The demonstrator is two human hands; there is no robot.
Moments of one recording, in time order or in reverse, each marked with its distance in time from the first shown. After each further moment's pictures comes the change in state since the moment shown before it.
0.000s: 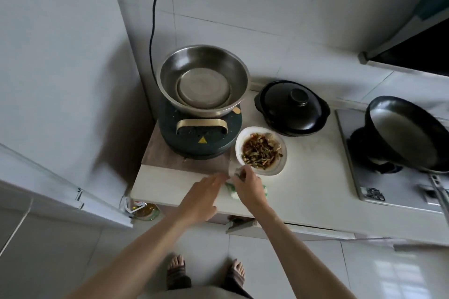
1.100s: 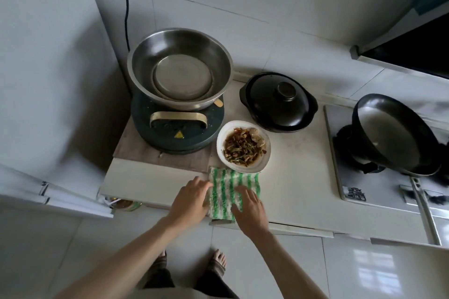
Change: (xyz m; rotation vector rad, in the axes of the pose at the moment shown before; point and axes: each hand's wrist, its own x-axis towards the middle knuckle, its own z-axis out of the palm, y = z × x) left_hand 0.029 0.019 0.057 -0.033 0.098 -0.080; right_hand -0.005 0.131 -0.013 -0.306 -0.084 -0.176
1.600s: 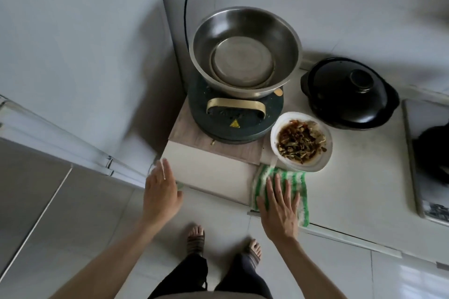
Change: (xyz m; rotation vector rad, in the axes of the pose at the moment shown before) left_hand -0.090 -0.141 -0.055 0.297 0.124 -0.542; right_hand 0.013 -0.016 0.082 -0.241 0.071 -0.047
